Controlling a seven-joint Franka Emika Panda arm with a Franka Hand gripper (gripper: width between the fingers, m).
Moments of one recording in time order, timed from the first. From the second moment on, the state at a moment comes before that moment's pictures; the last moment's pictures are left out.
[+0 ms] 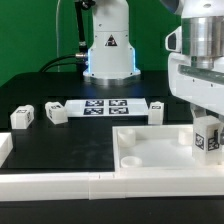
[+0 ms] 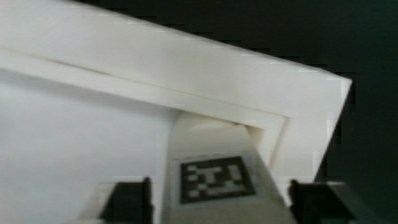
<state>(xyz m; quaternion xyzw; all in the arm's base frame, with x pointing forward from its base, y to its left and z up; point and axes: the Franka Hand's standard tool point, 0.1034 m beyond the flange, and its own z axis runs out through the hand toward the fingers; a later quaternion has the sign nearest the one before) 0.622 0.127 0.064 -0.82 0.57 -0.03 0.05</state>
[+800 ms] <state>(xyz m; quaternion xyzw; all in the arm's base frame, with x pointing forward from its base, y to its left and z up) 0.621 0.130 0.067 -0.98 0.17 -0.06 0.02</state>
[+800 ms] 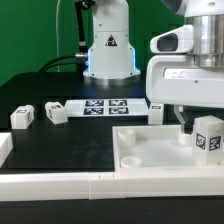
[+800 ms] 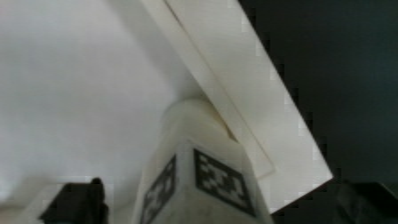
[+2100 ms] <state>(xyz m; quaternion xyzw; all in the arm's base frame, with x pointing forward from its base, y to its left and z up) 0.620 0.118 0.063 -0.97 0.22 -0.06 0.02</state>
